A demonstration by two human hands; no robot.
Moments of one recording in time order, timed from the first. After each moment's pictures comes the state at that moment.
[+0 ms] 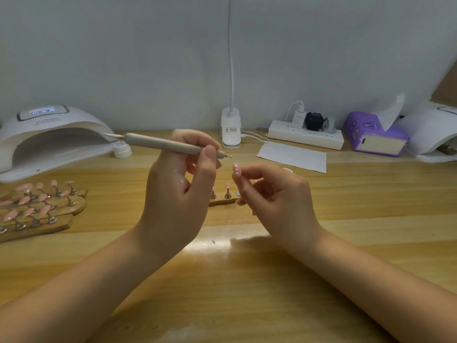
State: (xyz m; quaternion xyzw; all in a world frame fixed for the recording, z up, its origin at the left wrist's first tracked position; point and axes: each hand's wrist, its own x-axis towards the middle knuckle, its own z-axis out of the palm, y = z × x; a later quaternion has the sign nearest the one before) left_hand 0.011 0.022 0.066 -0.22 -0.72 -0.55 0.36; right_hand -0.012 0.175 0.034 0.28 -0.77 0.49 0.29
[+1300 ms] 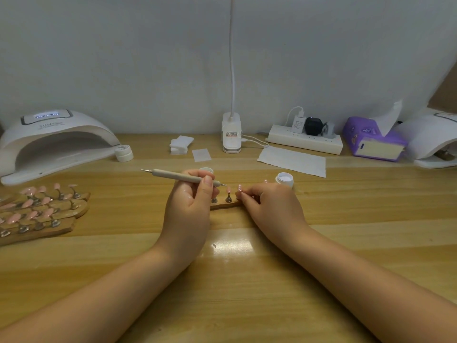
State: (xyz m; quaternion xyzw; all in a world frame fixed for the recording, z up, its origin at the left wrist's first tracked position) left_hand -0.011 0.026 0.015 -0.05 -0.67 -0.71 0.20; right_hand -0.038 0.177 0.015 0.12 -0.94 0.29 0.15
